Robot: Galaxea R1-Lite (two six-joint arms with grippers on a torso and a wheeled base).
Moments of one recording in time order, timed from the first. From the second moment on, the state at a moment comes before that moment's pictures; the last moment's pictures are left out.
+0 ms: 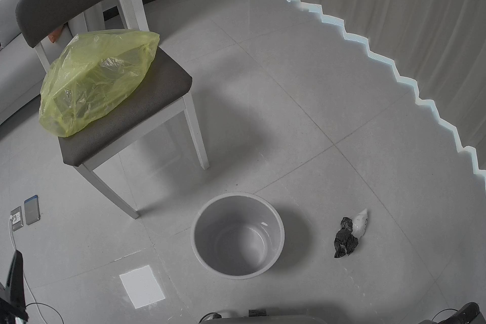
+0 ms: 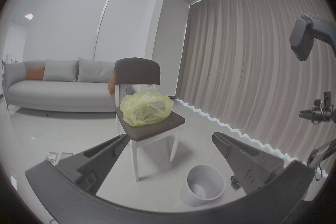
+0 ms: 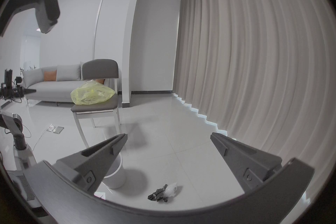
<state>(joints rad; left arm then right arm) -0.02 0.07 -0.19 -0.07 -0.08 -0.14 -0.01 0.31 -0.36 -0.10 0.15 -0.13</state>
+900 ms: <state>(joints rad) 0.17 1.21 -0.90 -0.02 0.21 0.14 0.01 1.01 -0.62 -0.36 0.08 -0.03</state>
